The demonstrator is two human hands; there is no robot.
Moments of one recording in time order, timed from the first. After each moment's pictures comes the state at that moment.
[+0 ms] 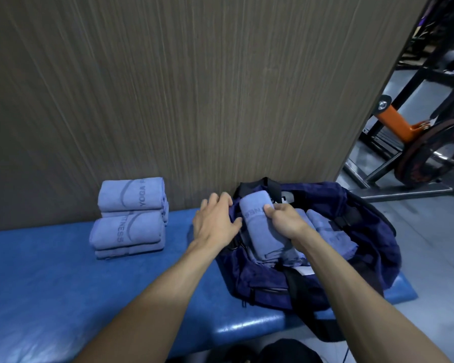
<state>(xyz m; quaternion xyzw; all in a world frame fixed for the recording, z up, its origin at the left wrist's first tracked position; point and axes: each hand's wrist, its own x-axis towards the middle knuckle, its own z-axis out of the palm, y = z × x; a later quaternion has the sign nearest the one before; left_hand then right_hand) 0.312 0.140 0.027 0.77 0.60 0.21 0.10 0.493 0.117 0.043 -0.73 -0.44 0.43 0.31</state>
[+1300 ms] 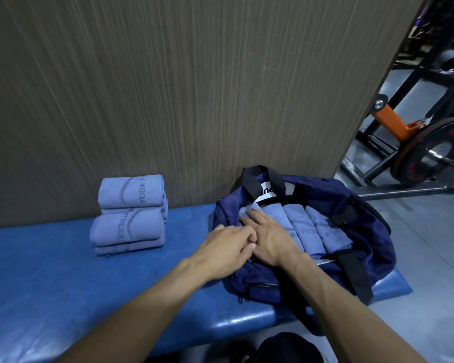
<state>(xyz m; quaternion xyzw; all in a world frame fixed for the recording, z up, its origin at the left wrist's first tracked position) 0.300 0.088 0.034 0.91 0.36 0.15 0.15 0.477 0.095 -0.006 -0.61 -0.78 0.12 0.07</state>
